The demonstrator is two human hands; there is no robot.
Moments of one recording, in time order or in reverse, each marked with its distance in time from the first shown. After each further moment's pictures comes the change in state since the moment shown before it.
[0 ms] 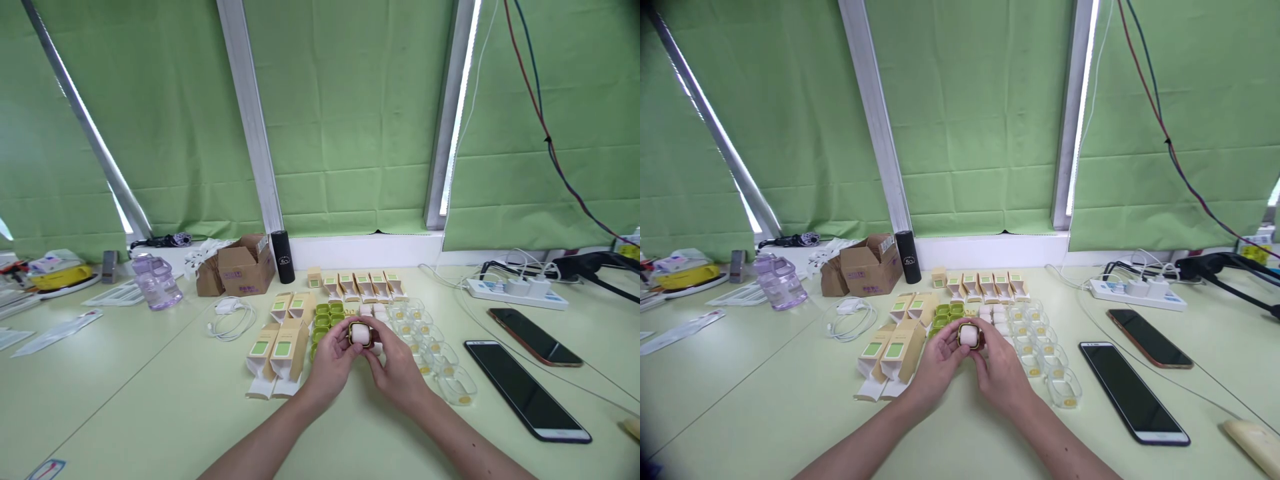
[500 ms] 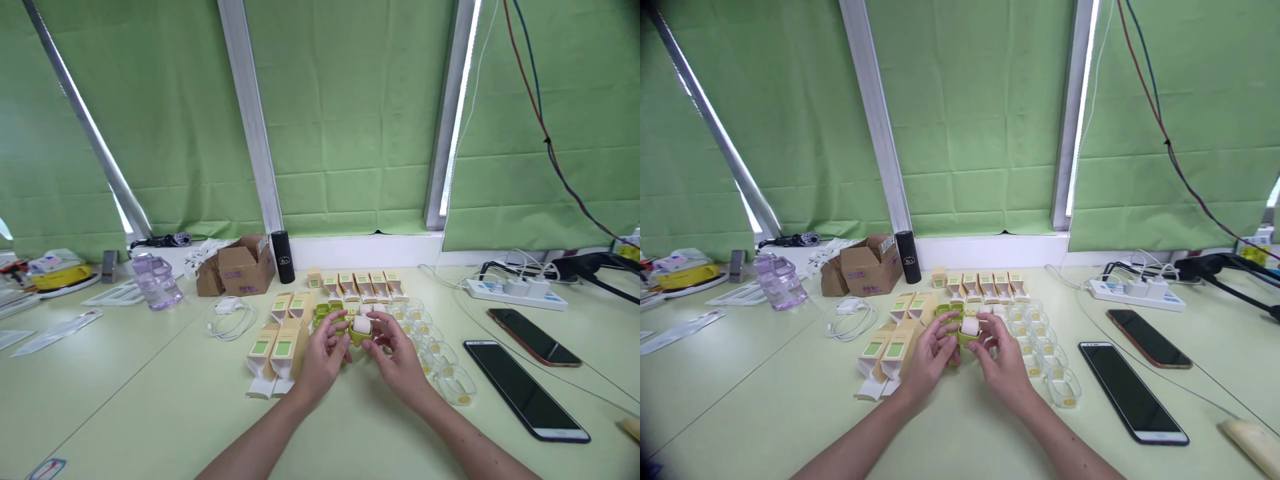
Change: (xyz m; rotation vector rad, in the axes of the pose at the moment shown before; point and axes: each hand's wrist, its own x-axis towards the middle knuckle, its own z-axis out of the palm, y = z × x) left_hand -0.005 0.017 -0.014 0.317 0.023 0.024; right_hand 0.008 -0.006 -0.005 0.373 0.038 0.319
